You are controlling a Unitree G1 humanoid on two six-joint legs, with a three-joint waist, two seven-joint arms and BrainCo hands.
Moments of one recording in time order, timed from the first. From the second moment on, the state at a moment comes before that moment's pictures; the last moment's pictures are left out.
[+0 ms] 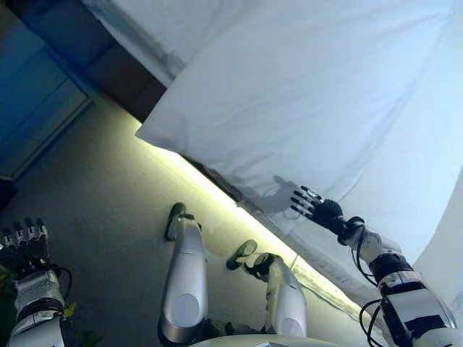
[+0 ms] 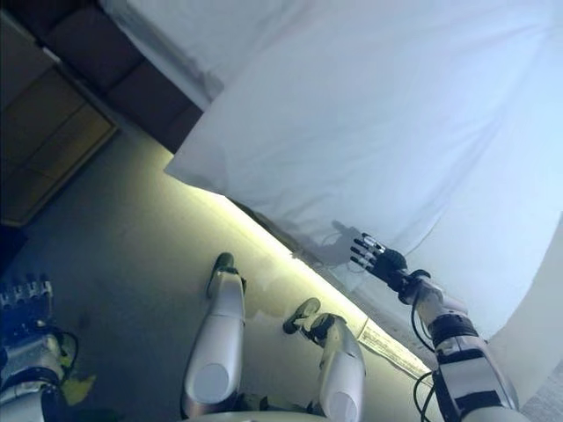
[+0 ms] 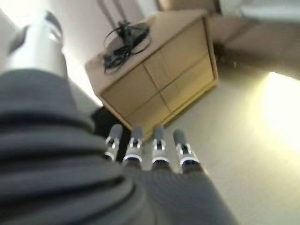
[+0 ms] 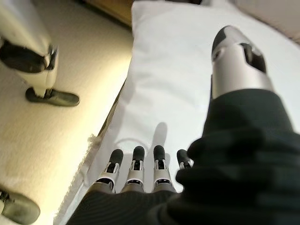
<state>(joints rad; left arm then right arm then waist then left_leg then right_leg) -0.20 0.63 0.53 1.03 -1.46 -0.19 -0.25 -0.37 -0.47 0.12 0.82 0.94 0.29 0.47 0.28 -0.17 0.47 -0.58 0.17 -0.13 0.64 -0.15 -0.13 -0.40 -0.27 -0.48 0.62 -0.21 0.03</state>
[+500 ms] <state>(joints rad) 0.02 0.56 0.18 0.94 -0.46 -0.29 0.06 -0.03 -0.38 0.05 0.80 0.80 0.29 0.45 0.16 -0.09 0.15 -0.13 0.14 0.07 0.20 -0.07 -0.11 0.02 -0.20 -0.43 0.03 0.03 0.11</state>
